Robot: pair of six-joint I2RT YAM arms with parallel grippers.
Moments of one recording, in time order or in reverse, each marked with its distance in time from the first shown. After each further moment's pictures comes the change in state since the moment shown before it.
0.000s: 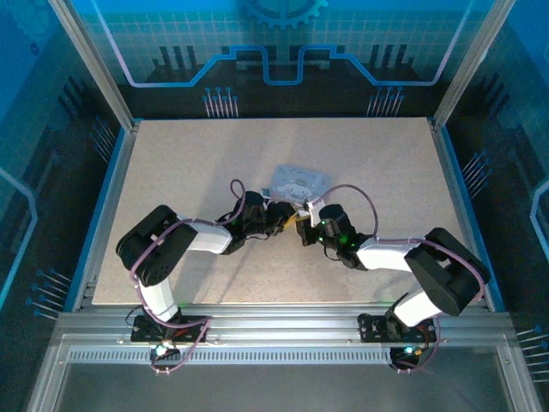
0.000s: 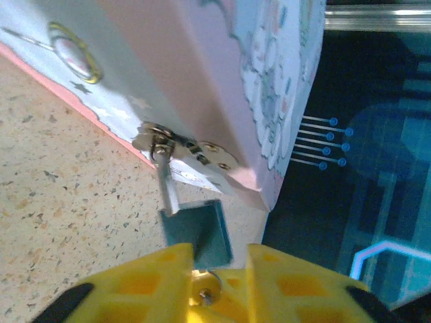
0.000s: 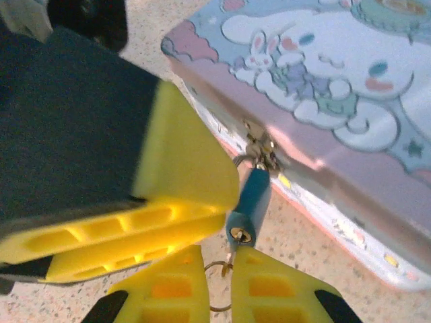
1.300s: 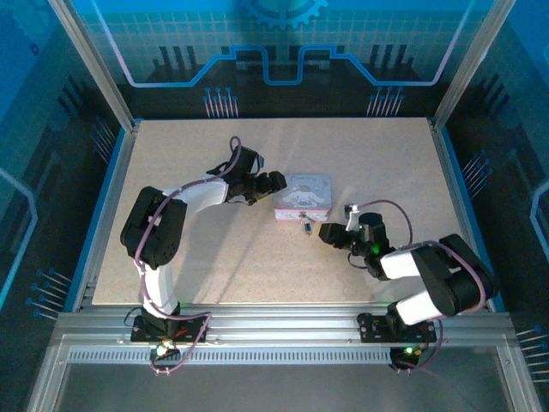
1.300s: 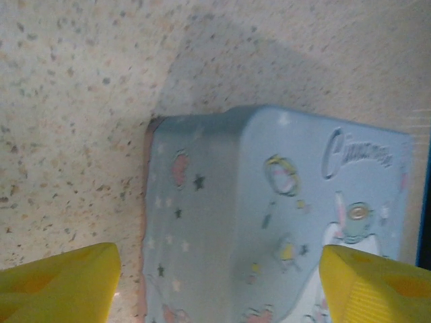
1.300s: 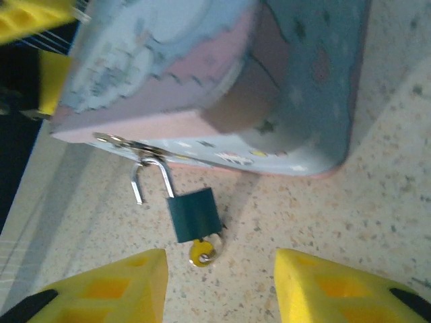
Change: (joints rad) left arm 0.229 0.128 0.532 -0.851 0.061 0.665; right arm -0.331 -0.060 -0.253 0.231 -0.356 0.331
